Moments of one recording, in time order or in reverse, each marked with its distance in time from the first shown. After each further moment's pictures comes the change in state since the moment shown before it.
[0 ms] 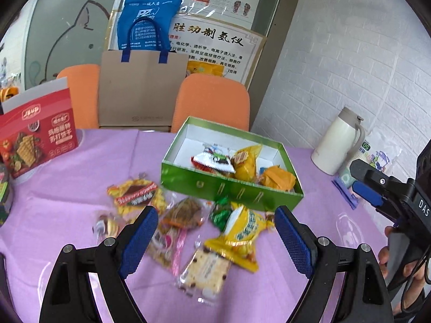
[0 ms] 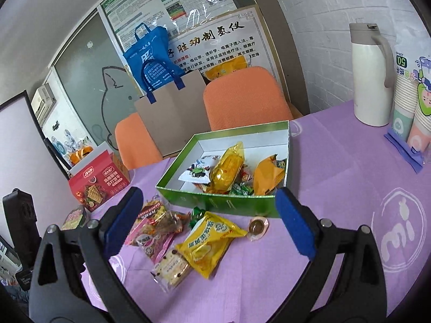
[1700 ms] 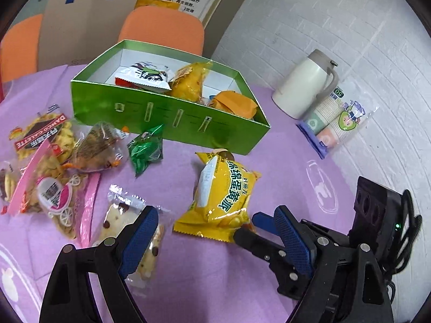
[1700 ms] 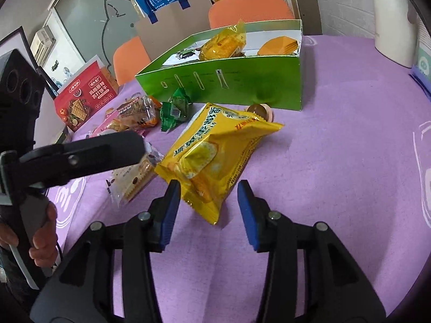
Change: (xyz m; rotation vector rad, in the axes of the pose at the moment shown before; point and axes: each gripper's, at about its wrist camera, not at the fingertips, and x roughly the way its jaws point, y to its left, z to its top) left arm 0.095 -0.037 -0.035 0.033 0.309 -0.269; right arm 0.060 -0.037 -0.108 -0.086 0.322 0.034
